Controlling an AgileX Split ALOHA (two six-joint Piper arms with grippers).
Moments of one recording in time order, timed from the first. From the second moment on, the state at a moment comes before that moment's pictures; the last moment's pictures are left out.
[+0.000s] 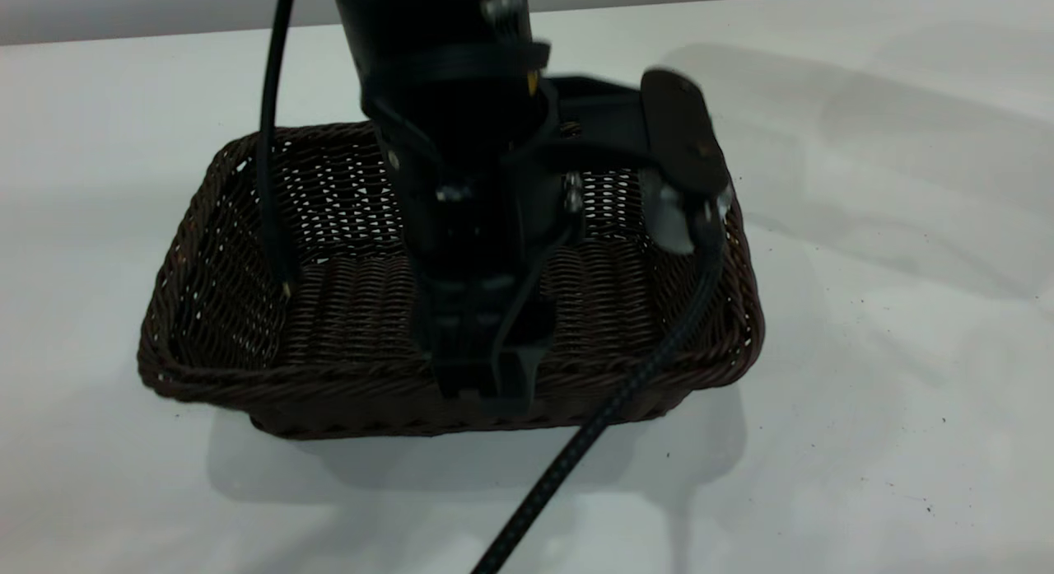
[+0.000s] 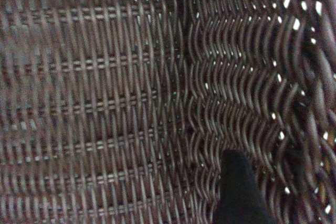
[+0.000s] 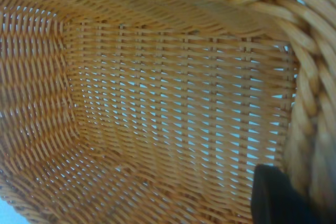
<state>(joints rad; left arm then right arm) -0.86 1.97 -1.20 -0.10 0.85 0.79 -0.41 1.52 -1.11 0.91 0.86 -0.55</state>
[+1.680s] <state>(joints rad) -0.63 1.36 -1.30 0.35 0.28 0.25 -0.19 1.52 -1.11 0.73 1.04 -0.44</state>
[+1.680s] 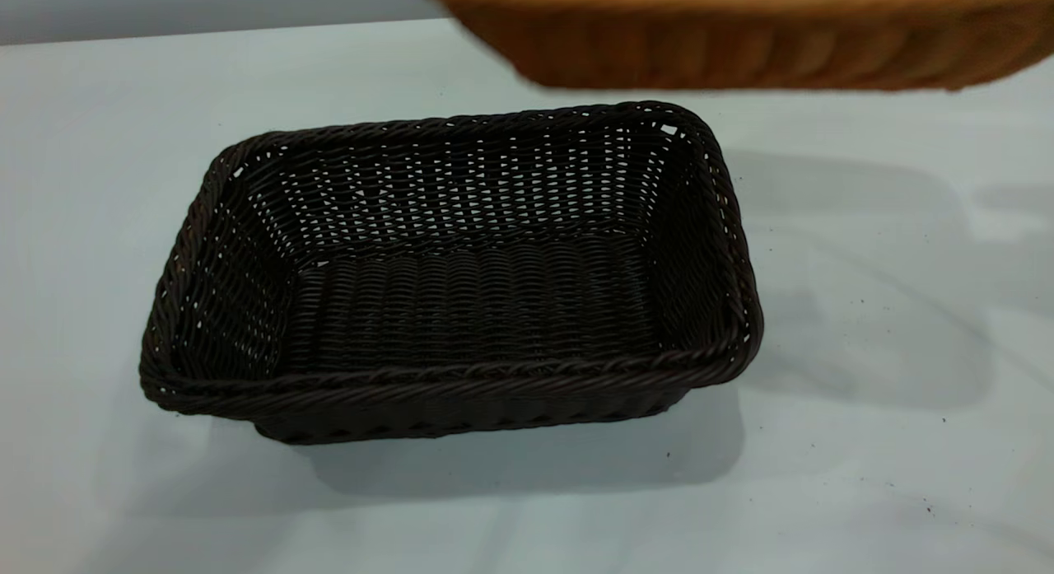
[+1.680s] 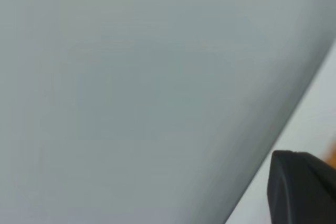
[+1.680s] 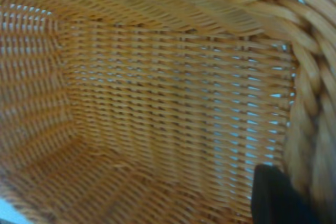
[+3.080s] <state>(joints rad) -0.25 1.50 -1.35 0.35 0.10 0.03 0.22 1.73 -1.11 0.71 0.92 -0.22</state>
